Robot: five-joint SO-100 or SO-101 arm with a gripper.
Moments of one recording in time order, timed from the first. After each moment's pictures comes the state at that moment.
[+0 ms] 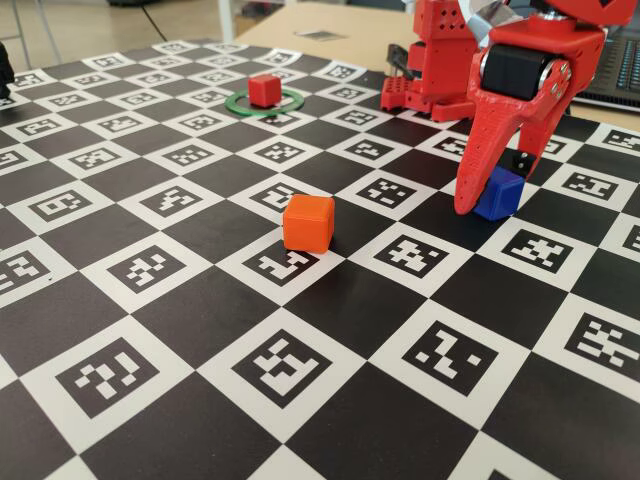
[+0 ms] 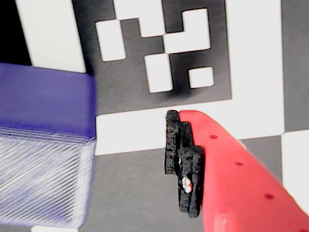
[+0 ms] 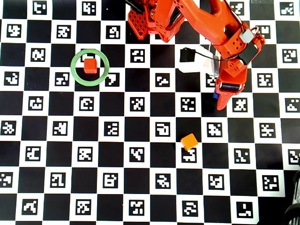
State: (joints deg) arm -46.1 88.2 116.7 58.8 53.7
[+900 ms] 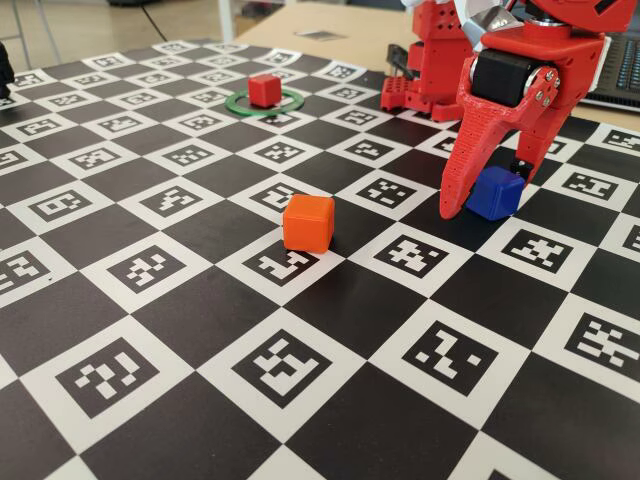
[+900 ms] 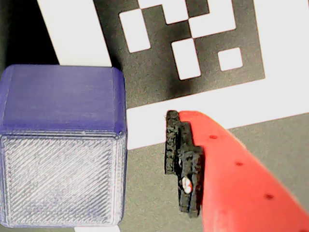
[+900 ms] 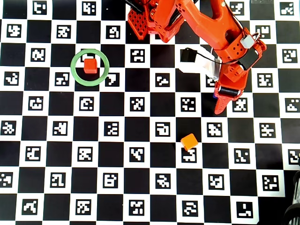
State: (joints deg) arm -45.3 86.7 115.1 58.8 60.2
